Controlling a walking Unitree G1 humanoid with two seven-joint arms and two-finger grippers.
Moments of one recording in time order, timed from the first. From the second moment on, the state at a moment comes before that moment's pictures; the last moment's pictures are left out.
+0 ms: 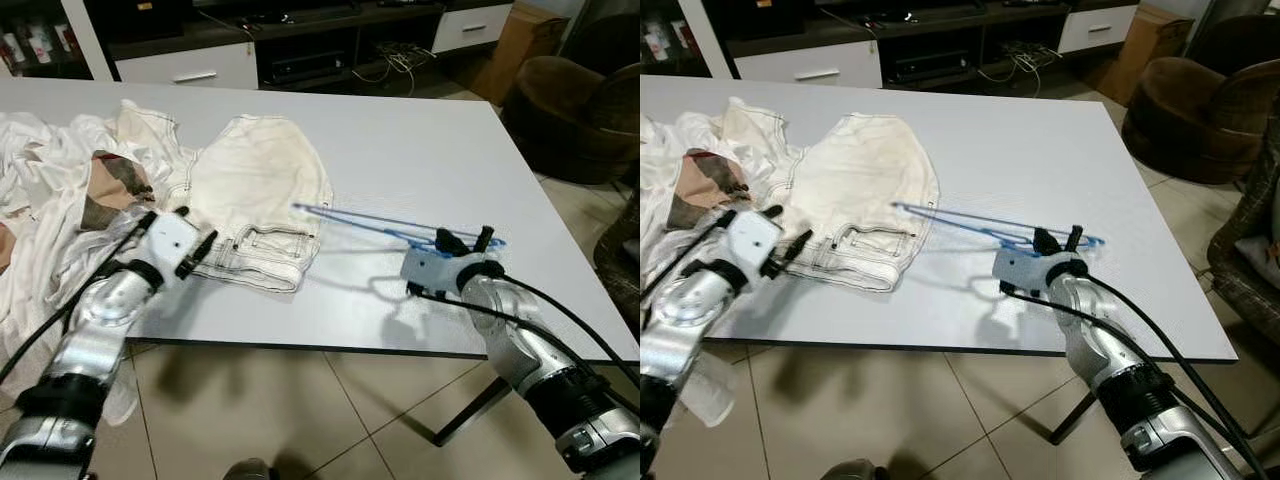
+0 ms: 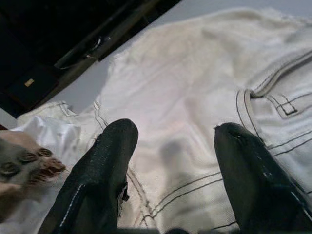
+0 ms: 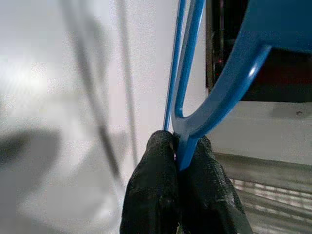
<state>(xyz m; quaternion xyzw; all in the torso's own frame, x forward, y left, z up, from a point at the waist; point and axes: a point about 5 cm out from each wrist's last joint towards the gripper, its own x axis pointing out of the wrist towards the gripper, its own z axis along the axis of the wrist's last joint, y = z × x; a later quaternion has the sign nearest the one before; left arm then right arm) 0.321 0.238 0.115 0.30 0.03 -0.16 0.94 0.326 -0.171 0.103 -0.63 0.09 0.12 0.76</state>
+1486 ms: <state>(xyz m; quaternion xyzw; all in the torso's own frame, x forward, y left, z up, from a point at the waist) 0.323 0.179 0.095 0.25 0.00 -0.24 0.94 0.311 -0.126 0.107 -0.61 0.02 0.25 0.75</state>
